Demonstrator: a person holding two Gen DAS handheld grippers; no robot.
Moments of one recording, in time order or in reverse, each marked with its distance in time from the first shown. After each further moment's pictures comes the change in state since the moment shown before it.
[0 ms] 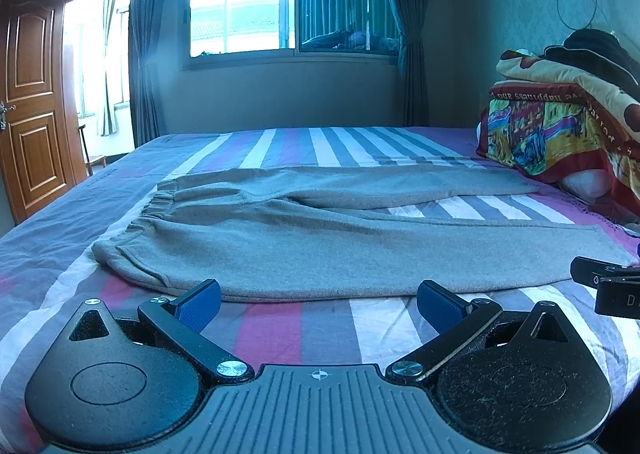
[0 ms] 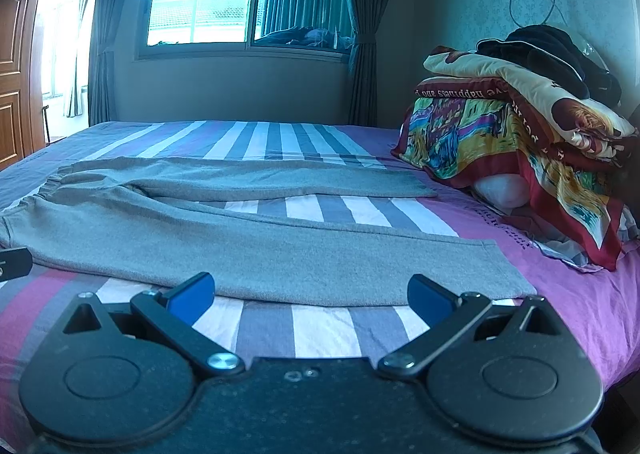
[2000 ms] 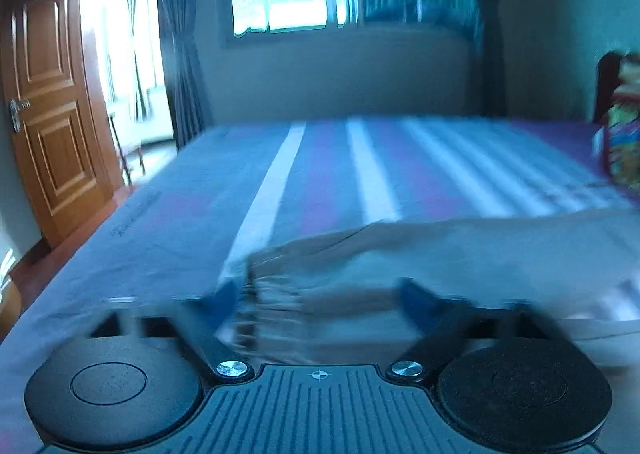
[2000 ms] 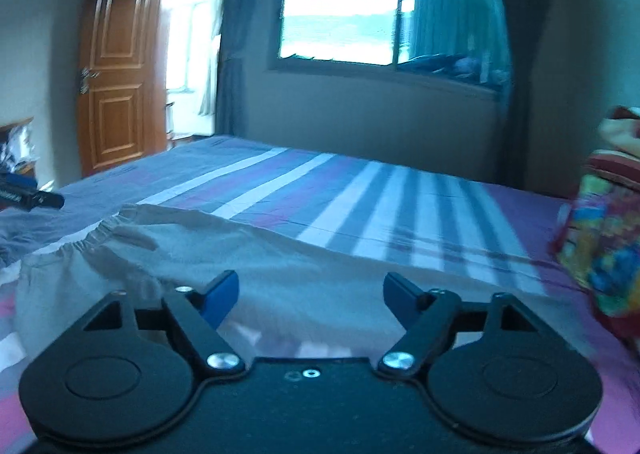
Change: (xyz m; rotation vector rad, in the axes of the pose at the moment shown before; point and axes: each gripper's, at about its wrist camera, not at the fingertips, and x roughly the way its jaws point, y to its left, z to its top) left arm 0.293 0.238 0.159 0.004 0.145 0.125; right arm 0.216 0.036 0.161 -0.211 -0.032 0.471
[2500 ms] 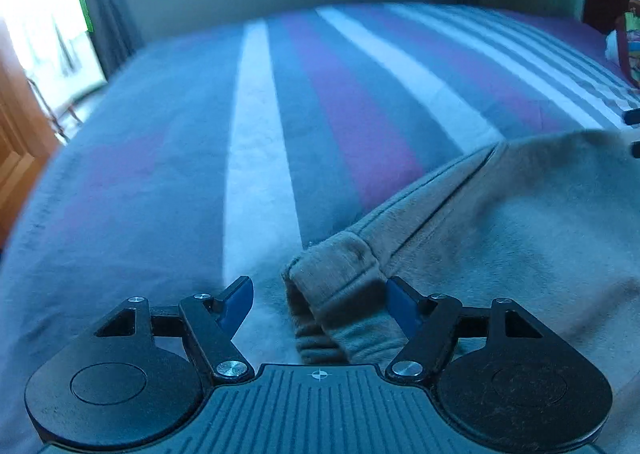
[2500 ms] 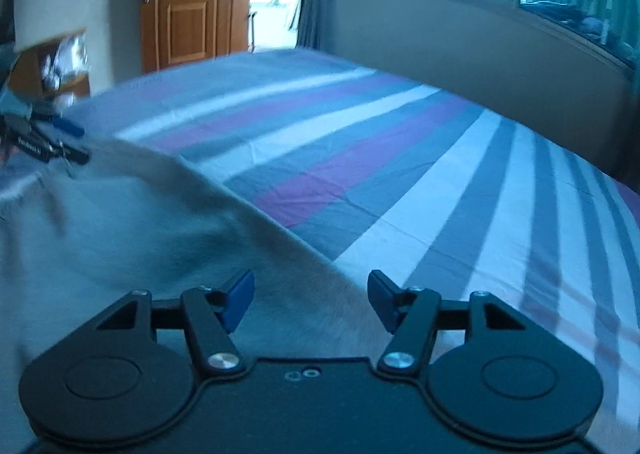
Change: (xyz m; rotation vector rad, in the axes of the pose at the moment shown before) left arm 0.229 0.068 0.026 0.159 0.279 -0.192; right arm 0.273 -0.011 0.034 -0.180 0.241 0.250
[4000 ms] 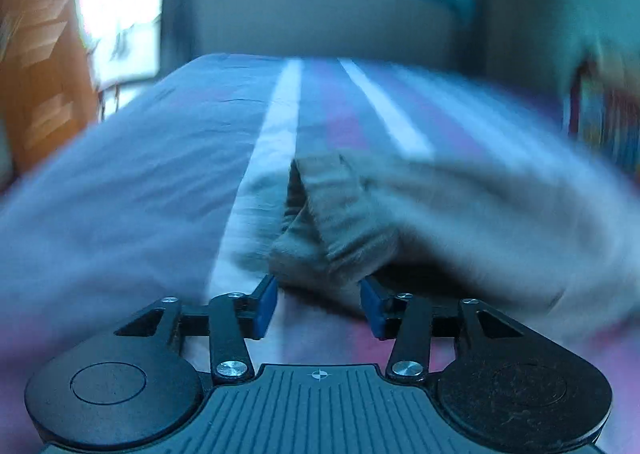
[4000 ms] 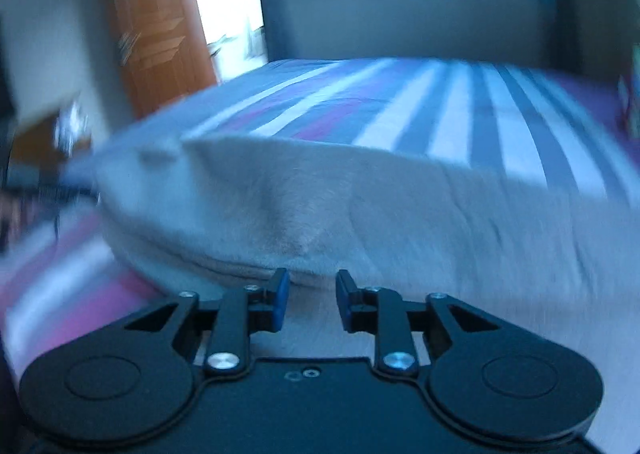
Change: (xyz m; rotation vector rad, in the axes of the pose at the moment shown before) left arm -0.252 -0.039 -0.270 -0.340 -0.245 -0.055; right arm -0.271 0.131 -0.199 0.395 -0.086 -0.005
